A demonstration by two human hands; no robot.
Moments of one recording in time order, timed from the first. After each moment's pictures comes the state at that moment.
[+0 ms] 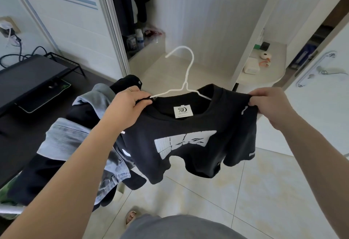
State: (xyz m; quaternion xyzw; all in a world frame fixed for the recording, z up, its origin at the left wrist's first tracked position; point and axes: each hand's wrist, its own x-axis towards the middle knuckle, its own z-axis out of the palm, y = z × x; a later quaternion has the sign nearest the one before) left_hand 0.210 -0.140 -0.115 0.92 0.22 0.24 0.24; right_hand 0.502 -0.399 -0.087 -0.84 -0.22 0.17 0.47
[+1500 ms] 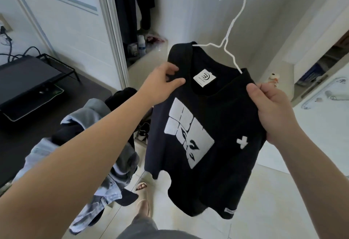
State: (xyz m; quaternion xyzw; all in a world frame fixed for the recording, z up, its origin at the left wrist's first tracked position) left_hand 0.354 -0.072 -0.085 0.83 0.27 0.23 0.43; right_hand 0.487 -0.322 -0.045 -0.73 -0.30 0.16 0.59
